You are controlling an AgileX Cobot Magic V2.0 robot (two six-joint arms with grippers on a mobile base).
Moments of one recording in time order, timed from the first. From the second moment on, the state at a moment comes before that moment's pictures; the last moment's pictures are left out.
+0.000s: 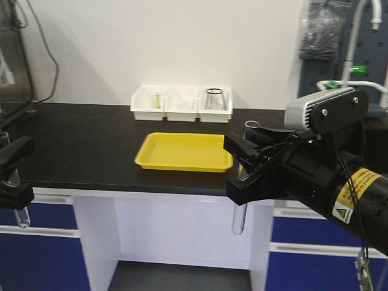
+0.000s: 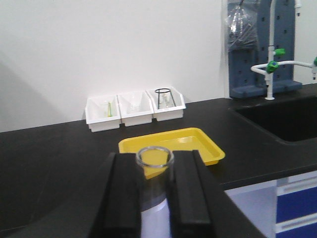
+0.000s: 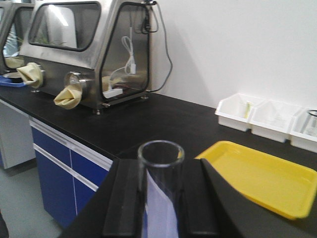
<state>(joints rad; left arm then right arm) -0.14 1.02 -0.79 0.54 -0.21 -0.54 0.51 1.24 -0.98 -0.54 -0.22 0.51</state>
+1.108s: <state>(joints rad) -0.14 1.02 -0.79 0.54 -0.21 -0.54 0.51 1.24 -0.98 -0.54 -0.22 0.51</state>
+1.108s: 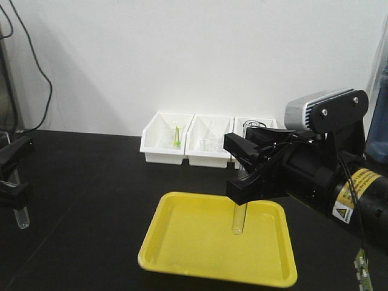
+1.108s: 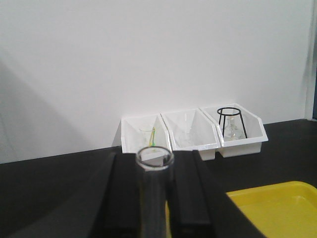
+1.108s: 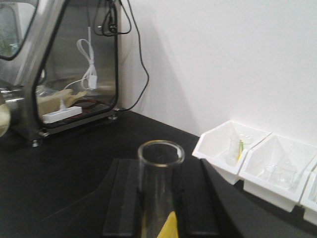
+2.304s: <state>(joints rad) -0.14 1.02 -0.79 0.54 -0.21 -0.54 0.51 1.24 -0.98 -0.54 -0.22 0.51</state>
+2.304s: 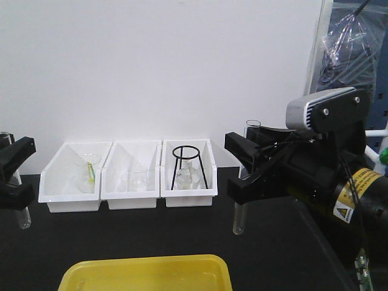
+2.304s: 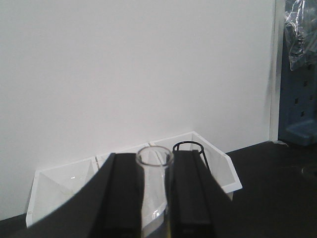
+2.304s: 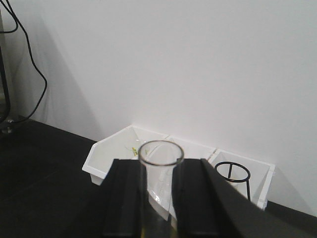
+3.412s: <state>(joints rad) -0.19 1.13 -0.83 0.46 0.19 -0.66 0.51 1.24 -0.98 -0.54 -0.17 0.51</state>
